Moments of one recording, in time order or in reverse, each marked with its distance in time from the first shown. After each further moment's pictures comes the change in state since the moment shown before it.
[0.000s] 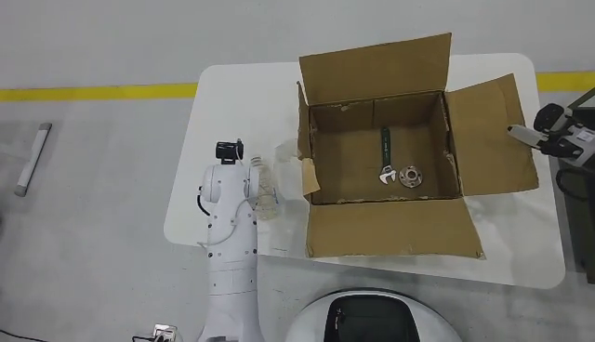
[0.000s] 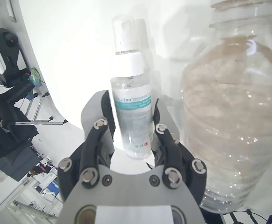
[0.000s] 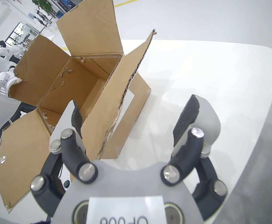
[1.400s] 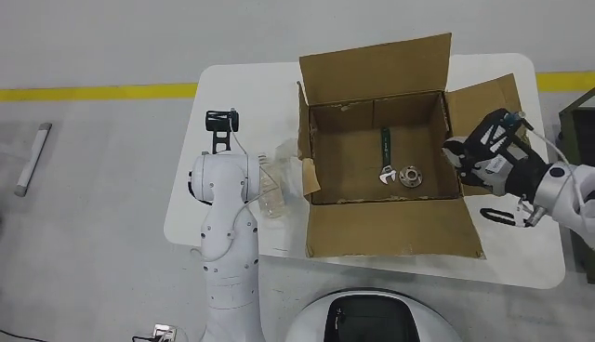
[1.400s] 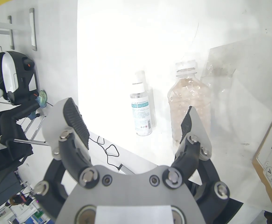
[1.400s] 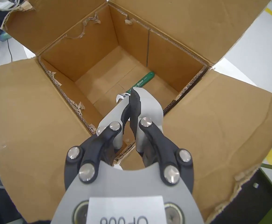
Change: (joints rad) left arm 0.023 -0.009 0.105 -0.293 -0.022 0.014 -0.034; right arm 0.064 0.017 -0.260 -0.489 -0.488 0.199 0.243
